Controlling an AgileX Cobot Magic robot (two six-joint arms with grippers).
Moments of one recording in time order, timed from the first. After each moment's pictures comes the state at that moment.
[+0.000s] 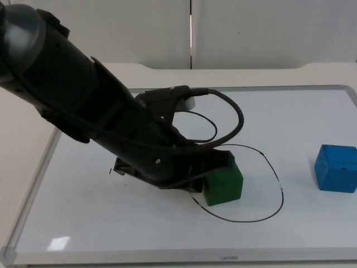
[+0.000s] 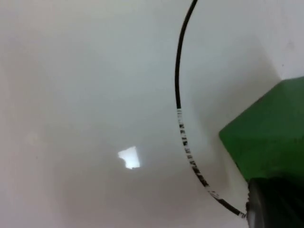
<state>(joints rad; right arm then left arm) 0.09 0.00 -0.52 -0.07 1.08 0.02 -0.62 2.00 -0.95 -1.28 0.20 0.84</state>
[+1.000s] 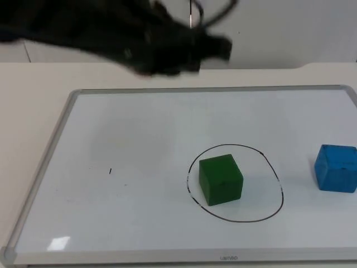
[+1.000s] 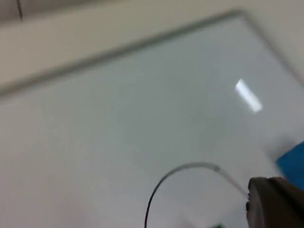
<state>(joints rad) 0.09 0.00 -0.52 -0.07 1.08 0.02 -0.62 1.59 -0.95 -1.06 0.10 0.84</state>
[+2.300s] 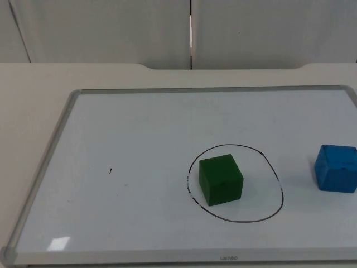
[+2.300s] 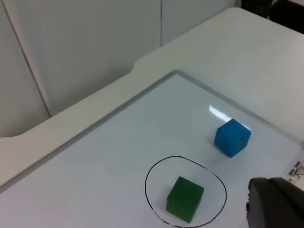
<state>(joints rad) 0.09 0.00 -0.52 -0.07 1.08 0.02 -0.62 0.75 -0.95 -0.23 0.74 0.23</state>
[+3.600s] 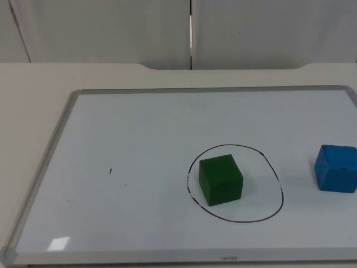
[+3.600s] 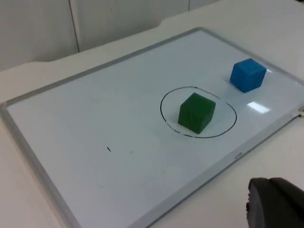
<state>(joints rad) 0.09 0.00 -0.52 -0.07 1.08 0.02 -0.62 0.00 -0.57 -0.07 1.07 0.00</state>
